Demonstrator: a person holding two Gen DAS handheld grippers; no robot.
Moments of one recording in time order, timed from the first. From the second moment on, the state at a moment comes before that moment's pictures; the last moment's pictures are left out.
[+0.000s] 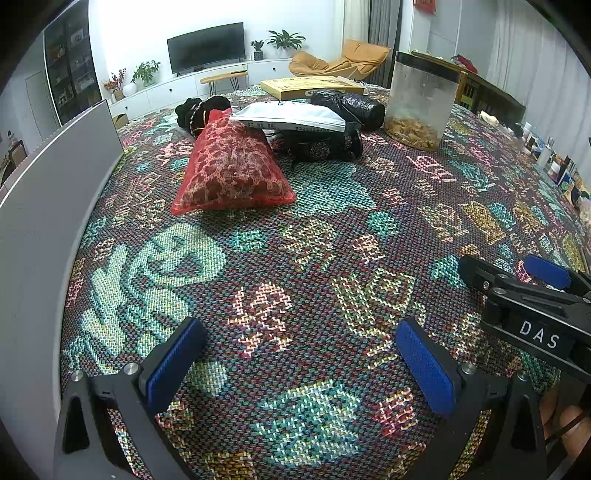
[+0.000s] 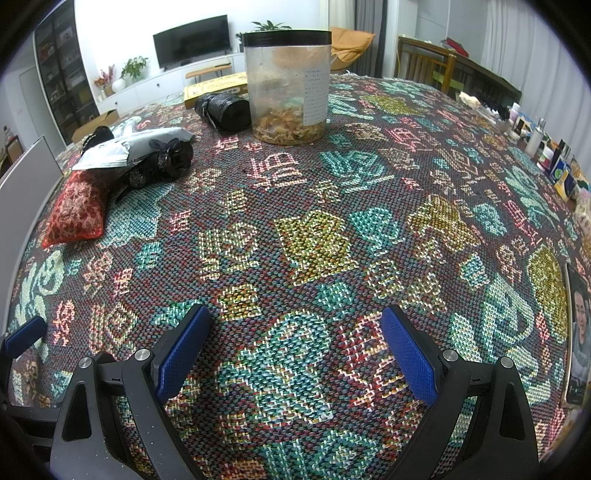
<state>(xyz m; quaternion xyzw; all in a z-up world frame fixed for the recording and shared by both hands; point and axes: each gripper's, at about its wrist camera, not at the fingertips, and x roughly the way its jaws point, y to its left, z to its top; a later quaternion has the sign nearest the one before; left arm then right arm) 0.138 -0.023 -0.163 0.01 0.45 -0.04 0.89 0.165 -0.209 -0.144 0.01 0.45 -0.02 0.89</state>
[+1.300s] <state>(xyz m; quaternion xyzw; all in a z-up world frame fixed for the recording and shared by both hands) 0.135 0.049 -0.113 -0.07 0.49 -0.05 0.87 0.165 -0.209 -0.144 0.01 0.45 -0.02 0.89</state>
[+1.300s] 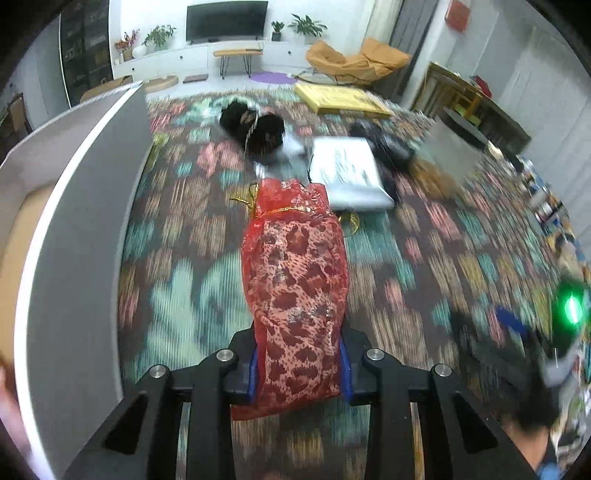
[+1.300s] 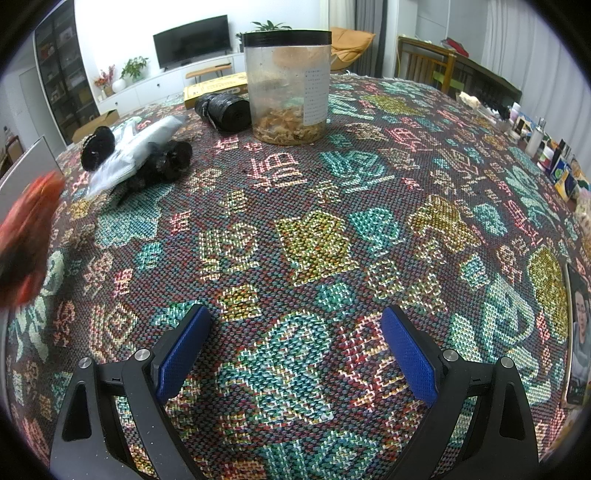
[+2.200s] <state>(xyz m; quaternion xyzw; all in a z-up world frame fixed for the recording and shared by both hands) 0.131 0.036 -0.164 0.00 0.45 0.00 0.89 0.165 -0.209 -0.143 0.01 0.45 -0.02 0.89</state>
